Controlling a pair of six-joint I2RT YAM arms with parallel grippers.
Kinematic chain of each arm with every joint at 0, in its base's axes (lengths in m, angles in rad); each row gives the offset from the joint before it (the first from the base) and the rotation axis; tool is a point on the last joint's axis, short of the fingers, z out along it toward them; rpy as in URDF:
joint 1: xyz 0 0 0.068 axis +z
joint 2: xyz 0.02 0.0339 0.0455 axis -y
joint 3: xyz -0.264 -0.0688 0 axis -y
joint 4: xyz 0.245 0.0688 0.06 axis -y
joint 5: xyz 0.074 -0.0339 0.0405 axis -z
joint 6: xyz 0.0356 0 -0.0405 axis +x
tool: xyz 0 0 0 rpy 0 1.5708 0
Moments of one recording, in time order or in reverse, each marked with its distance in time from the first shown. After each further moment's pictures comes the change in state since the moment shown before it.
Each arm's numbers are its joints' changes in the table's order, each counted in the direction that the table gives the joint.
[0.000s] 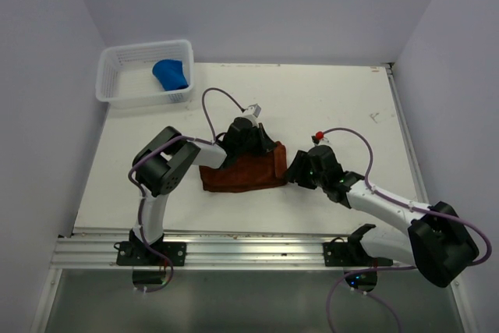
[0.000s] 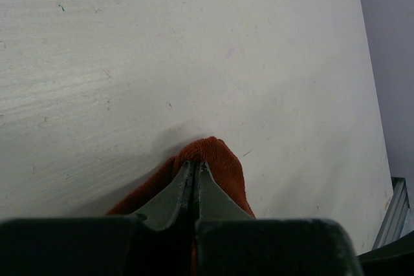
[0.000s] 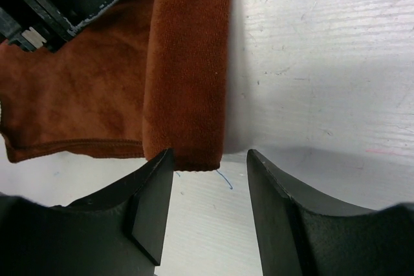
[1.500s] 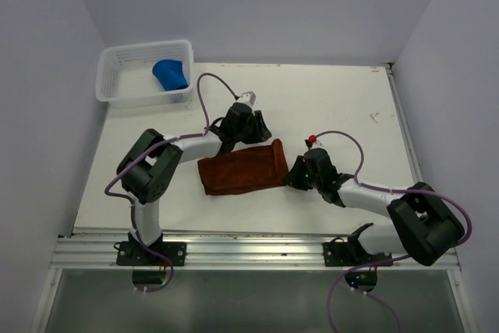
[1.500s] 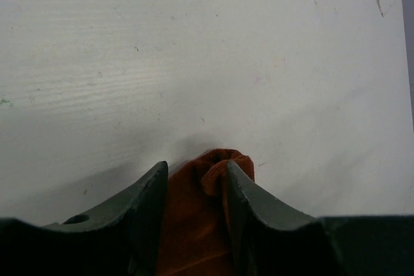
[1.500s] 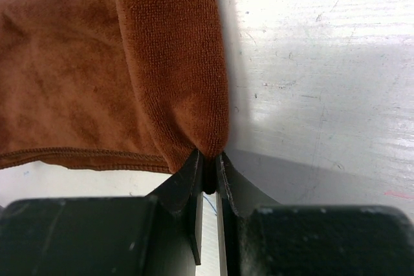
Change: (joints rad) left arm 0.022 0.116 0.117 -0.352 -0.123 0.059; right arm -0.008 -0.166 -0.061 0.229 -0.054 -0.050
